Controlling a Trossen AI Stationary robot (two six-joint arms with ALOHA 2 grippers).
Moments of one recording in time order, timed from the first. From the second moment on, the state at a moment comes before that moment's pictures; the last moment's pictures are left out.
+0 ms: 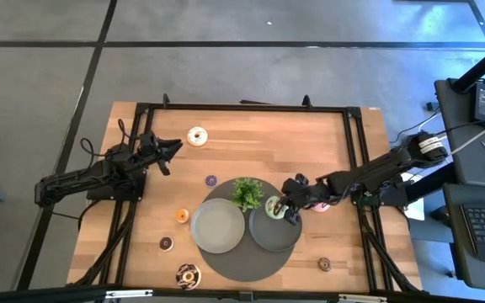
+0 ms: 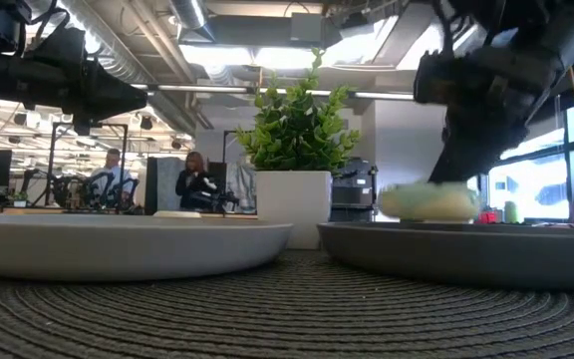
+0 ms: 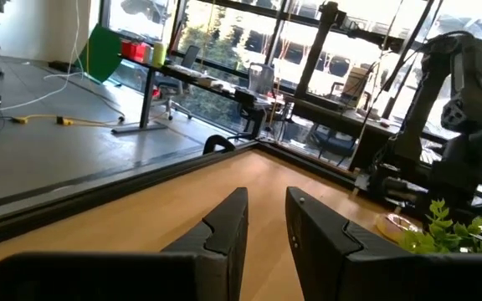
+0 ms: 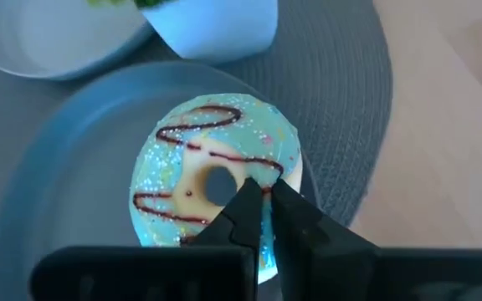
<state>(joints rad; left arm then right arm) 0.31 0.00 0.02 0.03 -0.22 -0.29 0.30 1.43 0.64 -0.12 0.22 0.64</state>
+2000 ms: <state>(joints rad) 0.31 0.00 0.02 0.03 -0.22 -0.25 0.46 1.39 0.68 -0.96 0.24 1.38</state>
